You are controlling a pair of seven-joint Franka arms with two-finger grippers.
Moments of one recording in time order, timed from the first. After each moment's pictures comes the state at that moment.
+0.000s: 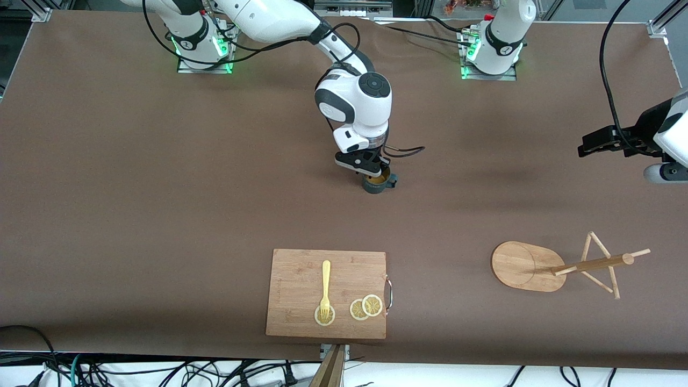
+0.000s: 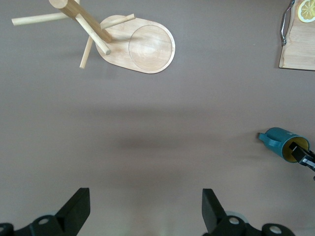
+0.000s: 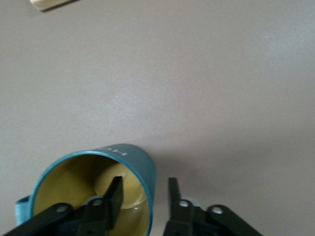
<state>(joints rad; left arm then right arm) 0.10 0.22 -0.11 -1.33 -0.04 1.40 -0.07 0.84 0.82 0.11 -1.36 -0.33 2.27 1.48</state>
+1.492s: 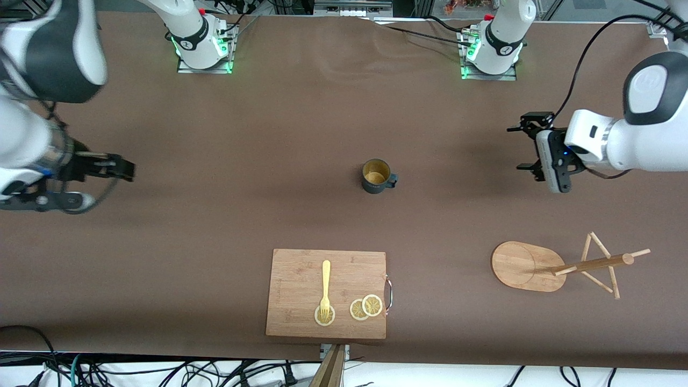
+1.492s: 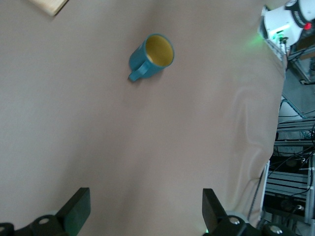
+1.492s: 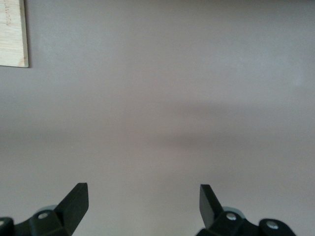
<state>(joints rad) 0.10 0.21 -0.12 -1.76 -0.46 1.57 1.18 0.27 0.32 -0.27 -1.32 0.00 1.53 -0.06</state>
